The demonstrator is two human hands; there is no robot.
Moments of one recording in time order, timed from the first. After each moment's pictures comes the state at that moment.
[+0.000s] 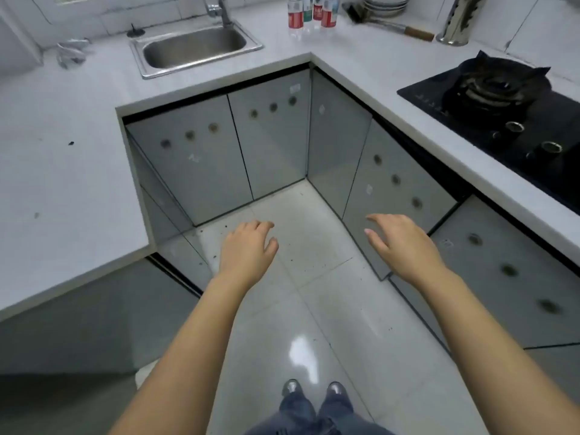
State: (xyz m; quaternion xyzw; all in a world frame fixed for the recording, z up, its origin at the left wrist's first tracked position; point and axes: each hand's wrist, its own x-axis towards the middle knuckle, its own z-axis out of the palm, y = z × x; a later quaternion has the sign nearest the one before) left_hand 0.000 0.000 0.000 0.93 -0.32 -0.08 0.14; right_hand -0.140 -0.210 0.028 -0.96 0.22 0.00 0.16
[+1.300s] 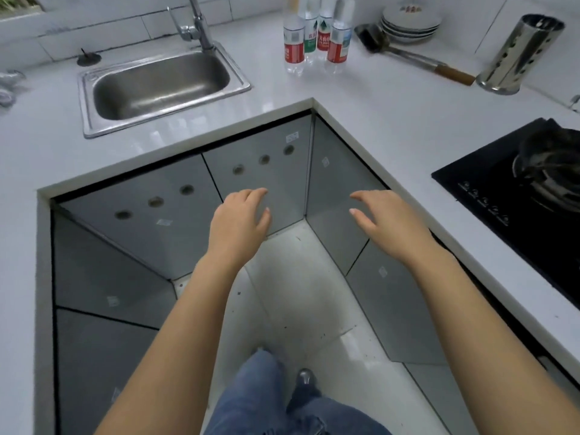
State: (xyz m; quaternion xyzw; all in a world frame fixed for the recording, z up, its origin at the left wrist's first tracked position) left_hand 0.322 -0.220 0.028 0.93 -0.30 -0.01 0.21; right_hand 0.195 -0.419 0.053 -0.97 0.18 0.00 0.17
